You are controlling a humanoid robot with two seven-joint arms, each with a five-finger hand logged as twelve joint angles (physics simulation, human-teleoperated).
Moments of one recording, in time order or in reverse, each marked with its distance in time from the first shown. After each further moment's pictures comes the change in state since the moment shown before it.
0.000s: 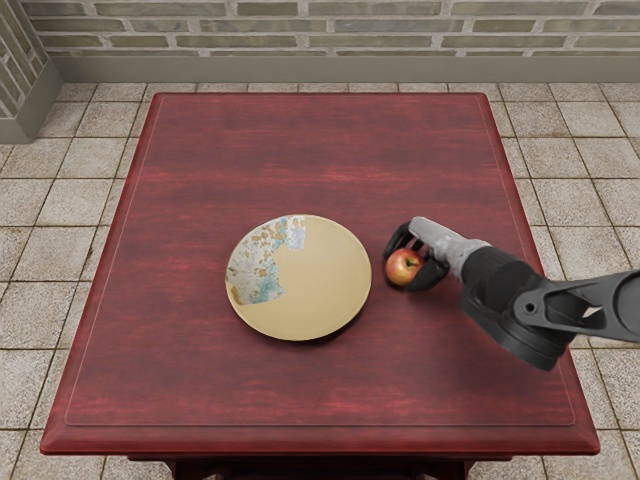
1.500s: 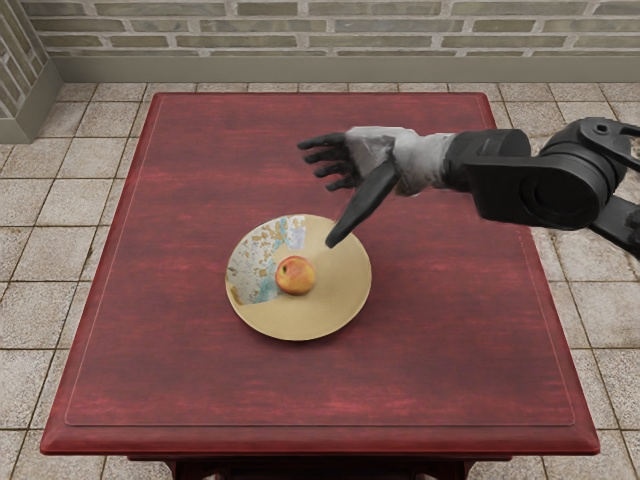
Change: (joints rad) left arm 0.000 0.000 0.000 0.000 0.000 0.000 0.000; right arm -0.119 -0.038 0.739 -0.111 0.489 0.601 -0.056
